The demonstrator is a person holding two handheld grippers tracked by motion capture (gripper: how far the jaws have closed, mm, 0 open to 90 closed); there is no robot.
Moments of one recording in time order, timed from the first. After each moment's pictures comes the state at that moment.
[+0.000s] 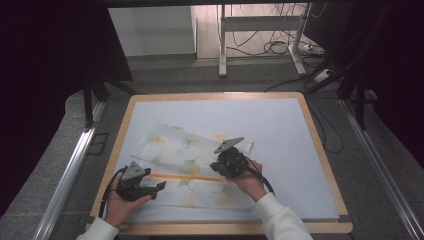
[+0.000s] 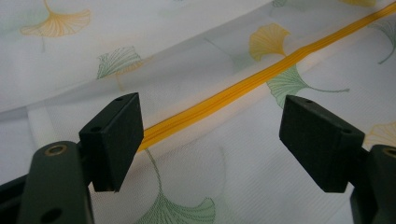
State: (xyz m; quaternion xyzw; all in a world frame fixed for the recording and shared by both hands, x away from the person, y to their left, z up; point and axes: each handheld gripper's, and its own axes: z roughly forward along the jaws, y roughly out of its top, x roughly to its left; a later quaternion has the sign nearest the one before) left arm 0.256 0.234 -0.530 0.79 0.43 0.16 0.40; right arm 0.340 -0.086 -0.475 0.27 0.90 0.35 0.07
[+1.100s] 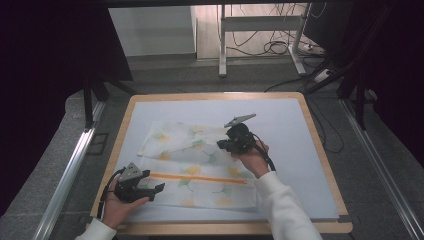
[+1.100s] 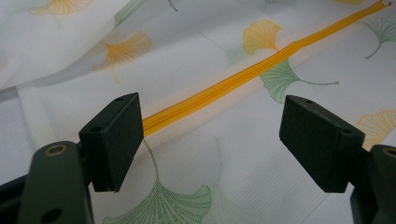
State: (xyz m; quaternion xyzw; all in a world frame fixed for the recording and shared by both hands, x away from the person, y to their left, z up) left arm 0.254 0.239 -0.532 0.79 0.43 0.15 0.41; right arm 0.396 -0.104 -0.445 0.33 0.86 0.38 0.08
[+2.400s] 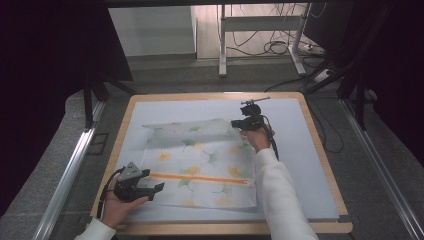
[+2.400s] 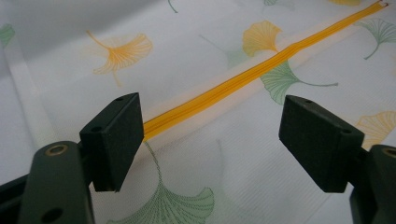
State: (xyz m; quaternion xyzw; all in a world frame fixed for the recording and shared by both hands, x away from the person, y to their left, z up) left arm 0.255 0.241 -0.531 0.79 0.42 0.15 0.41; right arm 0.484 -0.137 -0.466 0.47 0.79 0.38 0.08
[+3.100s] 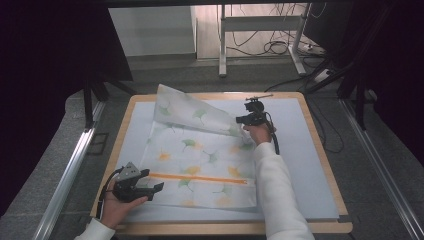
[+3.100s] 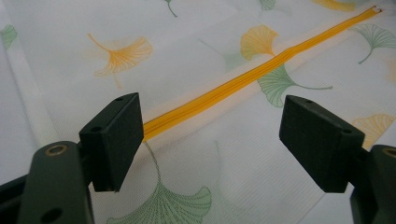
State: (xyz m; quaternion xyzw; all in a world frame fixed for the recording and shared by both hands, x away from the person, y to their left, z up) left arm 0.253 0.243 -0.529 0.79 0.42 0.15 0.42; right arm 0.517 -0.150 -0.483 0.51 0.77 0.37 0.08
